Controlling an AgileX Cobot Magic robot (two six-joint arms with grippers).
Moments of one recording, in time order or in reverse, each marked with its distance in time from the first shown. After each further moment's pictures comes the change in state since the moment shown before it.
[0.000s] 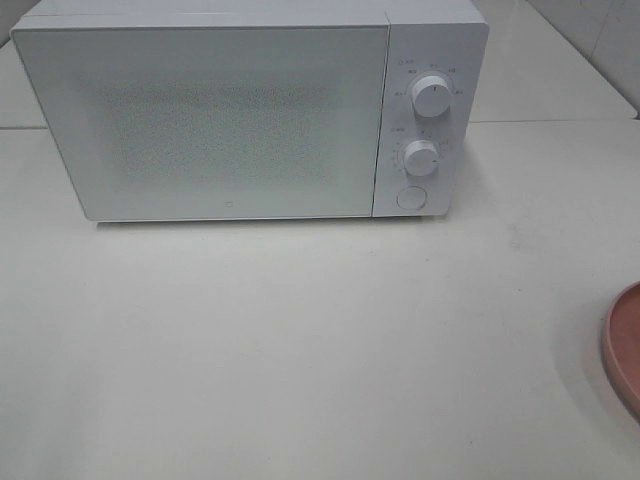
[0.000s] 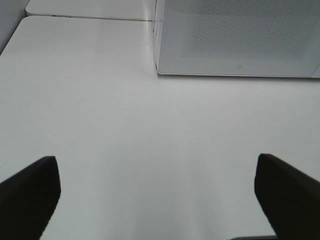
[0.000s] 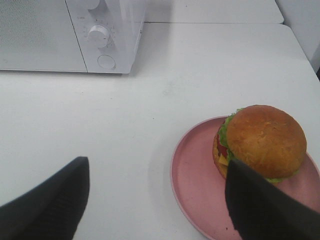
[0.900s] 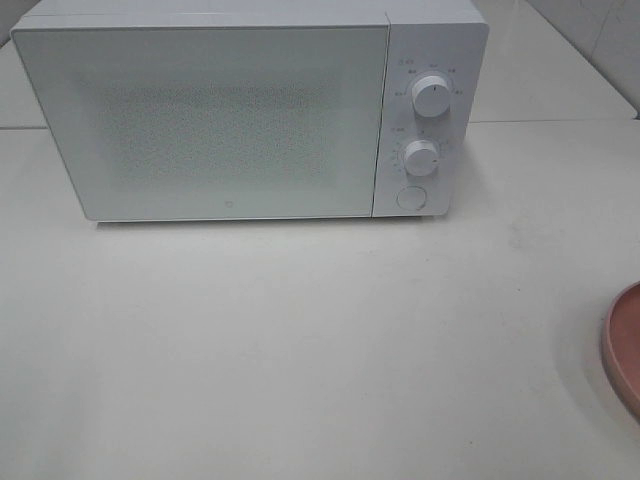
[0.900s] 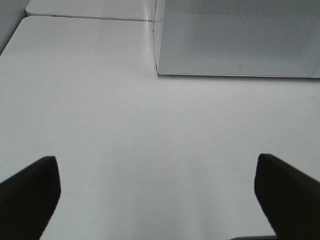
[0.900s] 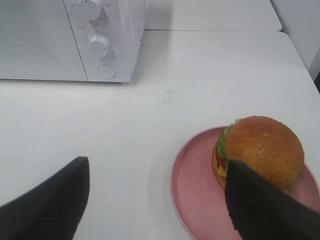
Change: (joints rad) left arm 0.000 0.000 0.000 0.000 0.000 0.000; right arm 0.000 0.060 -0.029 0.000 -0.042 0.000
